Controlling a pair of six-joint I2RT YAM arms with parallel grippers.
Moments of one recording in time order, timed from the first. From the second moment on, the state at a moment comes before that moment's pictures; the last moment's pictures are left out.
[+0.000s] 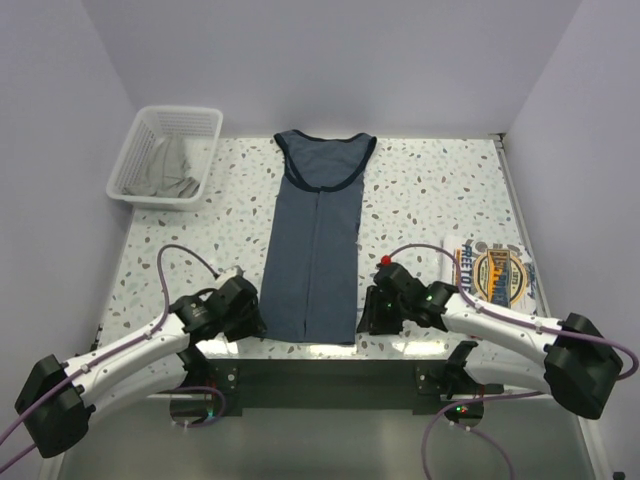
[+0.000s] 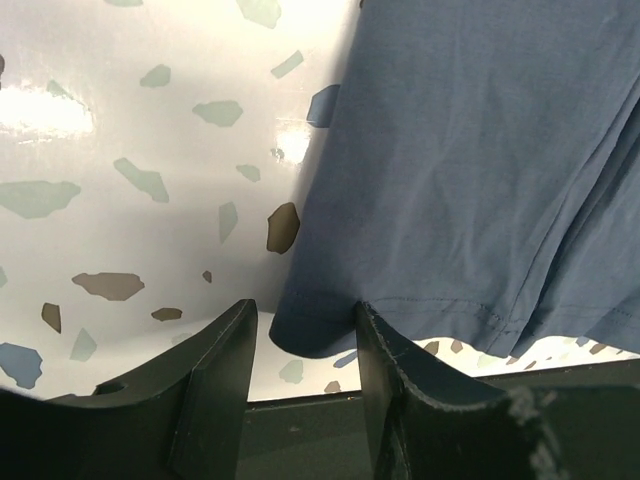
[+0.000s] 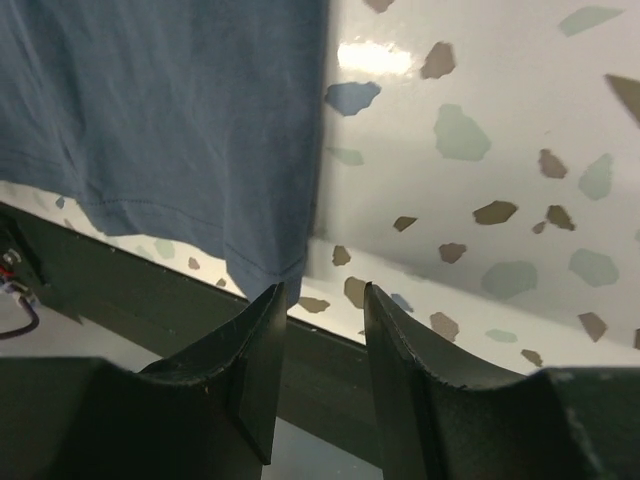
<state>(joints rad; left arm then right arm) -0.78 0.82 0.39 -0.69 -0.12 -1.07 0.86 1.10 0.51 -0.47 -0.11 0.97</state>
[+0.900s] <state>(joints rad) -0.78 0.80 0.36 -0.69 -0.12 -1.10 0.98 1.11 0.47 -0.37 -0.11 1.10</state>
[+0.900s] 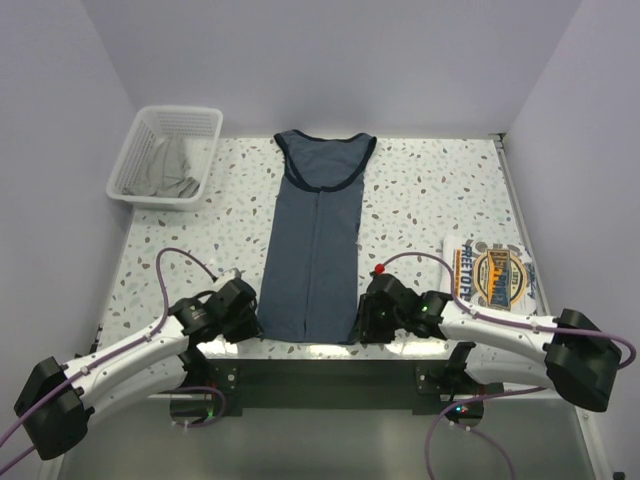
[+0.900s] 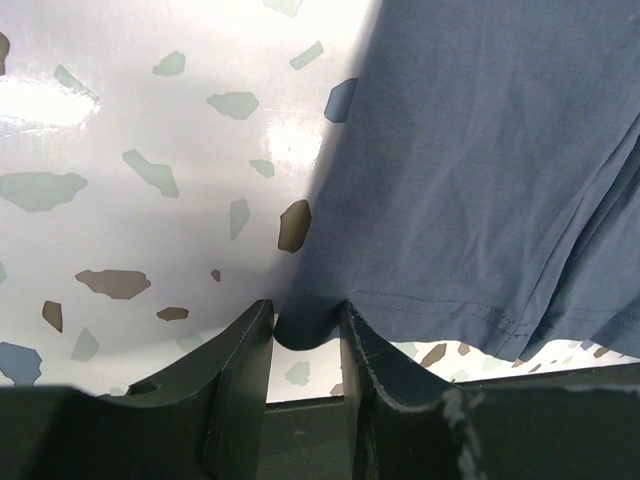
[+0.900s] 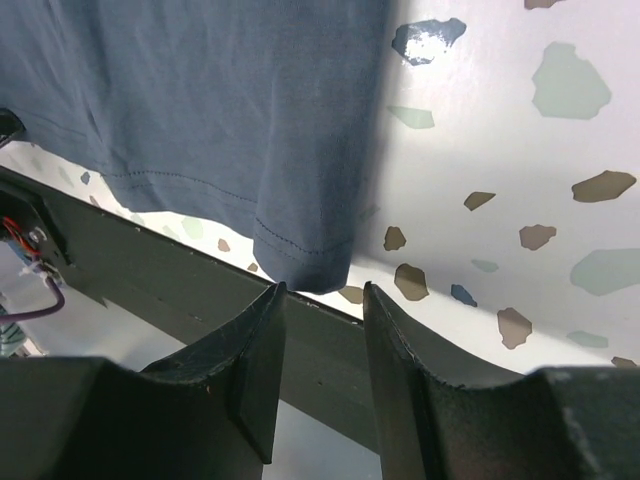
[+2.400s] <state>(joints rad) -0.93 0.81 0.30 -0.53 -0.04 -1.18 1.02 1.13 0.53 -0.55 0.03 1.02</state>
